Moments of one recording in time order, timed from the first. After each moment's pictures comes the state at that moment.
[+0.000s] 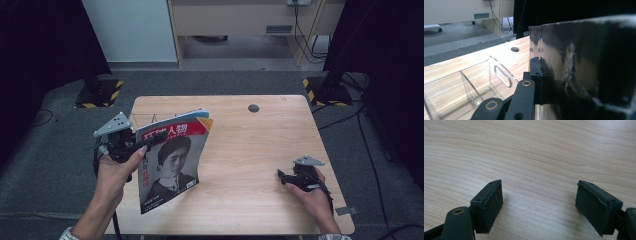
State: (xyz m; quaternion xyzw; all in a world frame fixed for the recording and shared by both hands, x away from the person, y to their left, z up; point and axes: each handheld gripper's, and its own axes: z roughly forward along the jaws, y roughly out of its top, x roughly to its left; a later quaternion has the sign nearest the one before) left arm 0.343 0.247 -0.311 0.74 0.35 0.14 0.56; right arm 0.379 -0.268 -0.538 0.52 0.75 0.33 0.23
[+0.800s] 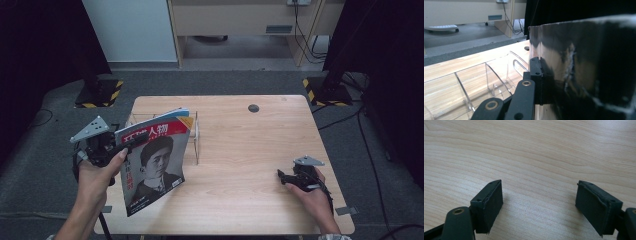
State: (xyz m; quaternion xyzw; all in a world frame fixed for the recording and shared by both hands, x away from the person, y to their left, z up) left arm 0.331 0.288 -0.313 0.72 0.38 0.17 0.55; right arm 0.379 -0.267 -0.538 0.52 0.75 0.33 0.23
